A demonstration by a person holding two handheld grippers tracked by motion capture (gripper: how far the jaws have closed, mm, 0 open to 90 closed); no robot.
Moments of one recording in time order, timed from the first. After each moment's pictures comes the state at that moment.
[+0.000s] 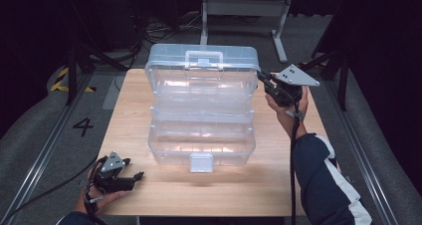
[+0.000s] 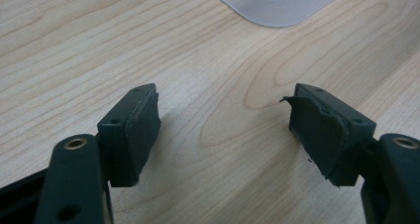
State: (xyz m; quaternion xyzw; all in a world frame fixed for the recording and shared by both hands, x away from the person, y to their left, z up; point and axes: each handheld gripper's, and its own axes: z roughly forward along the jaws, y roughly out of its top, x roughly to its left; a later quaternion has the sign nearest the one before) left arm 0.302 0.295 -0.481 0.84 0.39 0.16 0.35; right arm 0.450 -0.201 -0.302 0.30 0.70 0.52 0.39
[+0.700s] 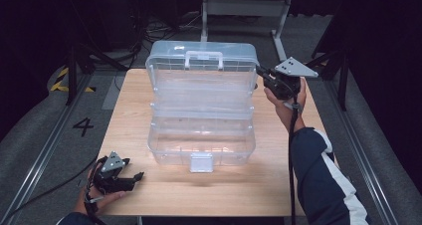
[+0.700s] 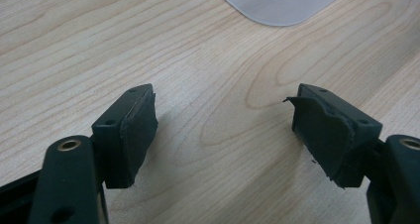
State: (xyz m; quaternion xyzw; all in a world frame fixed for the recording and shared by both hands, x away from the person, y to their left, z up) left arm 0.302 0.294 -0.481 0.84 0.40 0.16 0.34; right arm 0.471 -0.200 -0.297 0.31 0.70 0.52 0.37
